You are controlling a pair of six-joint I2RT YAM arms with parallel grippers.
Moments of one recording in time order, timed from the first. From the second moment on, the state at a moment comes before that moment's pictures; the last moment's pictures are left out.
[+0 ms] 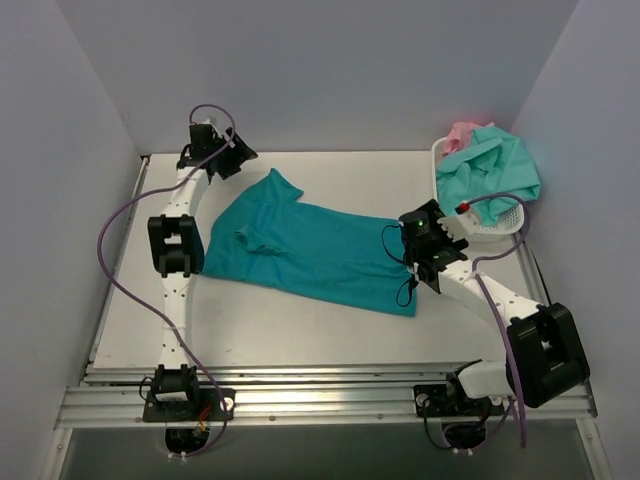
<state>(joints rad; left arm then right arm) -0.03 2.70 2.51 -0.37 0.33 -0.69 0.41 1.34 0.76 -0.06 0.86 1.07</state>
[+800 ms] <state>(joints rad) -0.21 2.80 2.64 -0.56 0.30 -0.53 0.37 1.20 0.65 -0.03 0.81 1.05</state>
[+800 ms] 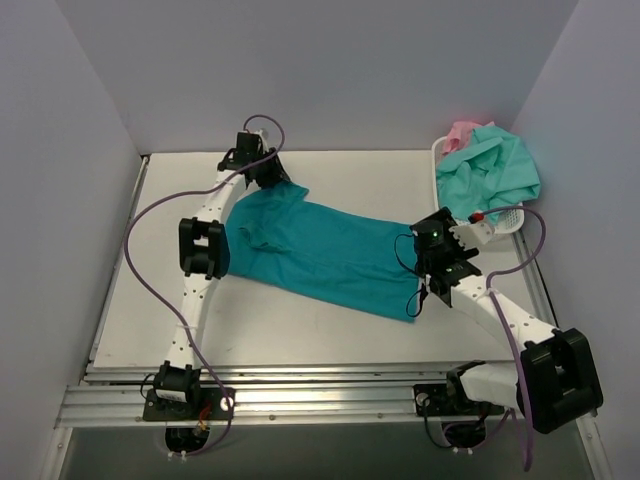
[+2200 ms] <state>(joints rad) -0.08 2.46 2.02 -0.32 0.05 -0.62 0.27 2.09 1.31 0.12 0.38 0.83</state>
